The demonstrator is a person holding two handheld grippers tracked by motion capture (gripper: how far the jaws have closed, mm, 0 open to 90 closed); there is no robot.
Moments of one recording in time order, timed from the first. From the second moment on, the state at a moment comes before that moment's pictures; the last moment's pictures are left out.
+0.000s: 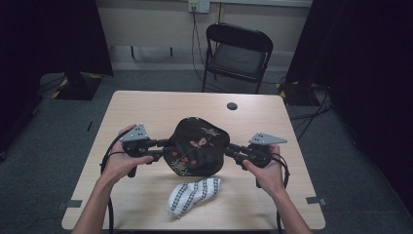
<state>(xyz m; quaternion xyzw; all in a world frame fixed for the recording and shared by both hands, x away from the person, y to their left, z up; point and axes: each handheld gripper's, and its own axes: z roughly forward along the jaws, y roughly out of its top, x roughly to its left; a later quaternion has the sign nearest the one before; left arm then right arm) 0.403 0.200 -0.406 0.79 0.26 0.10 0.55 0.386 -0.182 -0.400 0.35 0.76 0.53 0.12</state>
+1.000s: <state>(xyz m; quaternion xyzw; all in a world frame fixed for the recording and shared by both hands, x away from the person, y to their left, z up) 0.396 0.168 -0.413 0.80 0.22 0.09 0.55 0.400 -0.158 -0.412 0.33 0.77 0.53 0.10</state>
